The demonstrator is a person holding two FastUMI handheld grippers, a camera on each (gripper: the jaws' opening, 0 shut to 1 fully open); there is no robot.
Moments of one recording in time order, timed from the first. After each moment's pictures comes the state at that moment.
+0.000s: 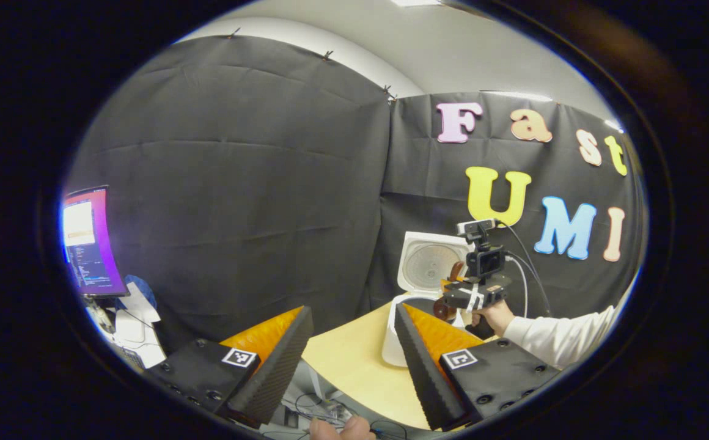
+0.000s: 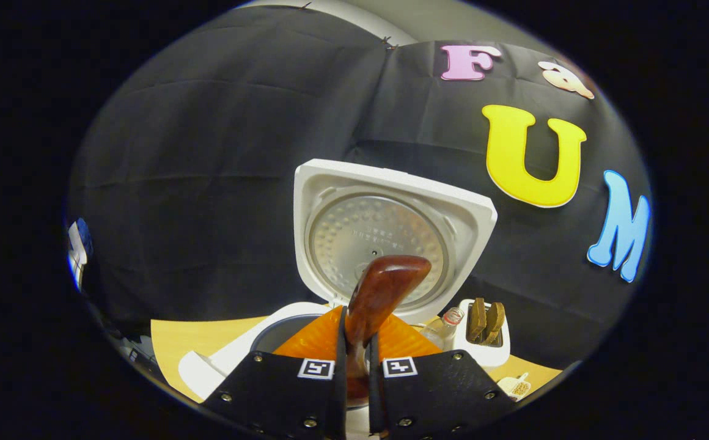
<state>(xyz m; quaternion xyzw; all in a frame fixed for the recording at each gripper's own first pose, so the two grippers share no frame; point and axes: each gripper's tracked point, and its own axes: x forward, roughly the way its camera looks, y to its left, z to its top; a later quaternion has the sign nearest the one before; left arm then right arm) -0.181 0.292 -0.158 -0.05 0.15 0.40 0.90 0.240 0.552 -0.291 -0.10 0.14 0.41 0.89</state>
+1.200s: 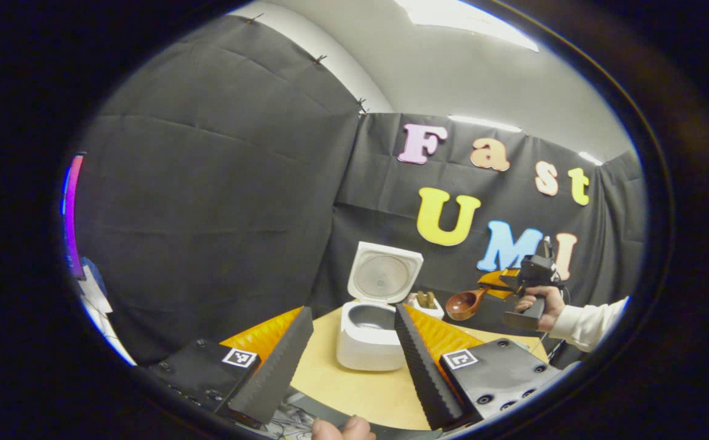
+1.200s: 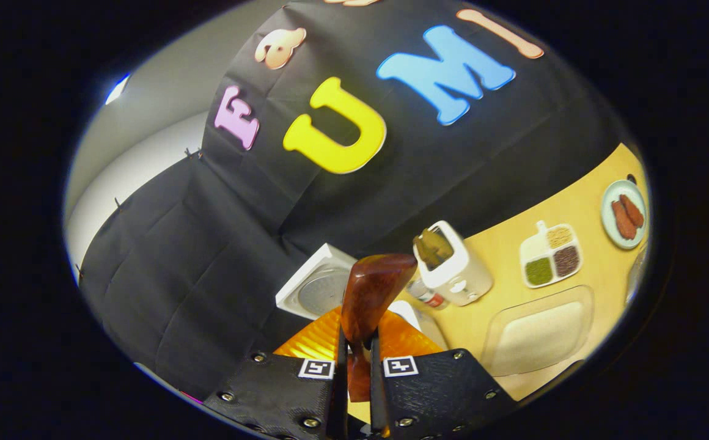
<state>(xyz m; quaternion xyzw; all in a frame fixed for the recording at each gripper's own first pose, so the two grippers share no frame) -0.186 0.268 -0.162 -0.12 0.09 0.26 0.95 0.223 0.282 -0.204 0.38 0.29 0.25 0.84</state>
